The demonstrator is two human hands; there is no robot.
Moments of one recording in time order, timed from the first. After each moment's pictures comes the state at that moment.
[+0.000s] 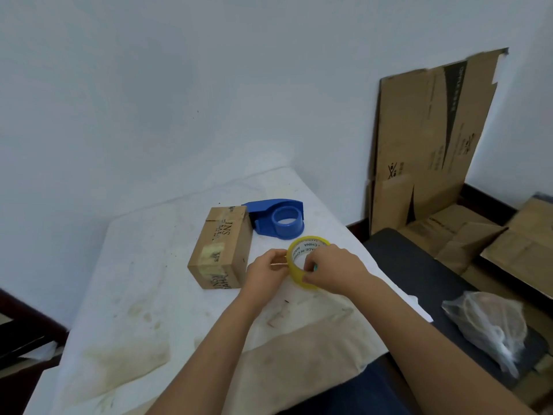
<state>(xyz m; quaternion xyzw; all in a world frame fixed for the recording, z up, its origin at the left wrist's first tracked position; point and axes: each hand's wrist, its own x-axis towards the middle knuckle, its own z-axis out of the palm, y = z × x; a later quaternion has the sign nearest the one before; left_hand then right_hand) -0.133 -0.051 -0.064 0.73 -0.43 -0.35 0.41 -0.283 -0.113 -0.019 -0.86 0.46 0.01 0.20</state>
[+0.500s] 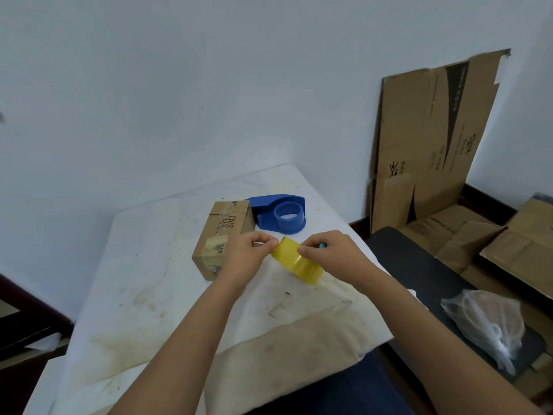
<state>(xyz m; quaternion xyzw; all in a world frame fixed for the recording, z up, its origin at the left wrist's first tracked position) -0.120 -0.034 -0.019 0.74 -0.40 -0.28 0.46 -0.295 -0.098 -0.002 -0.75 0.44 -0.20 0.45</state>
